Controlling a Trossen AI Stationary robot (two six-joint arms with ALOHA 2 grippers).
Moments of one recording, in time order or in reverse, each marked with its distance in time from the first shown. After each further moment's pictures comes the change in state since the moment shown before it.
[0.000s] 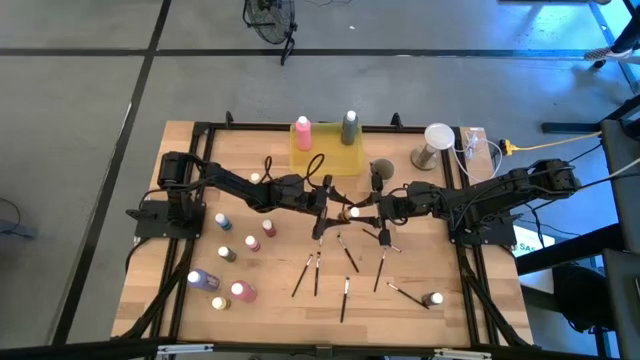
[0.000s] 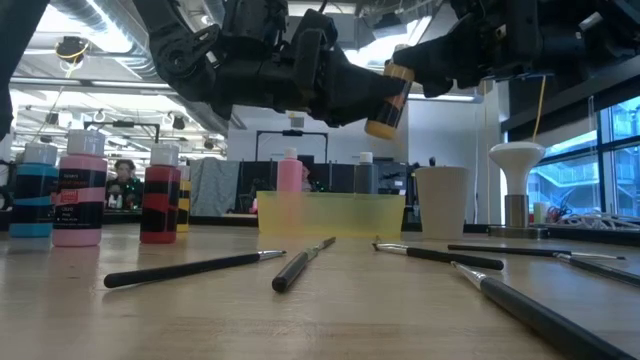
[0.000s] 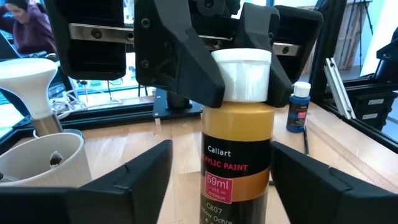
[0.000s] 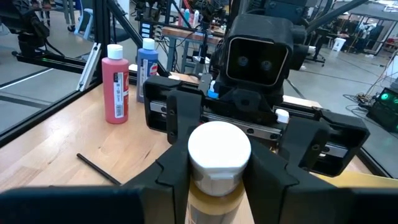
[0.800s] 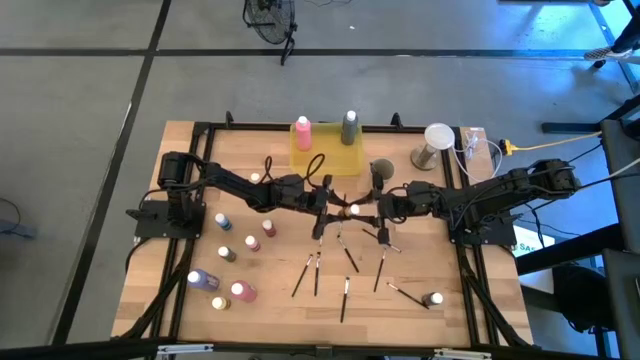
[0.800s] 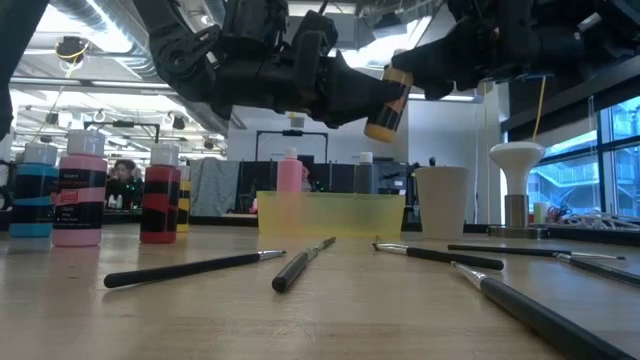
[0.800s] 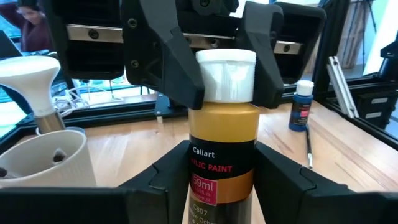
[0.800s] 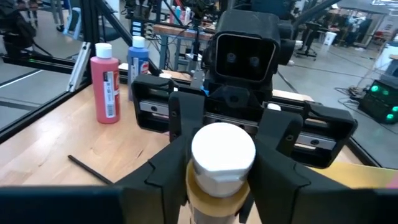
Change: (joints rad) left arm 0.001 0.000 0.000 -0.003 -0.008 0.000; right arm 0.000 0.000 0.000 -0.009 0.039 0.023
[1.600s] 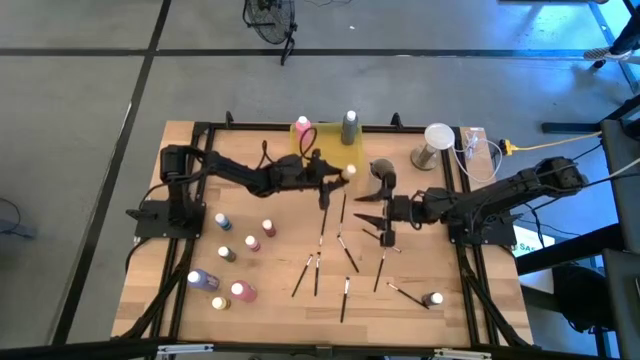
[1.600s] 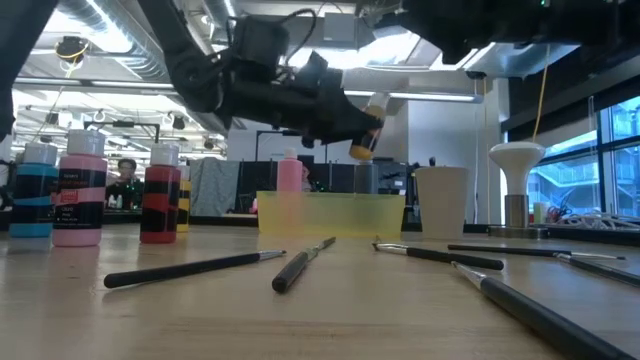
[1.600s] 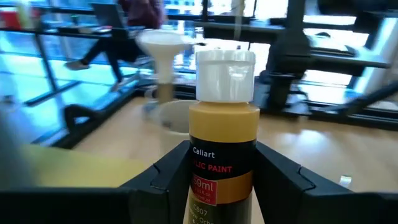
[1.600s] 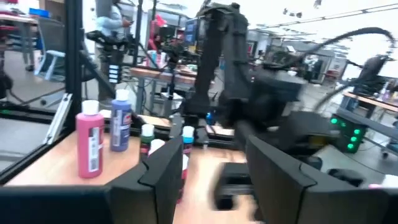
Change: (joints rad) left arm 0.175 0.000 0.000 -0.025 -0.173 -0.131; right arm 0.134 -0.087 0.000 0.105 0.224 -0.028
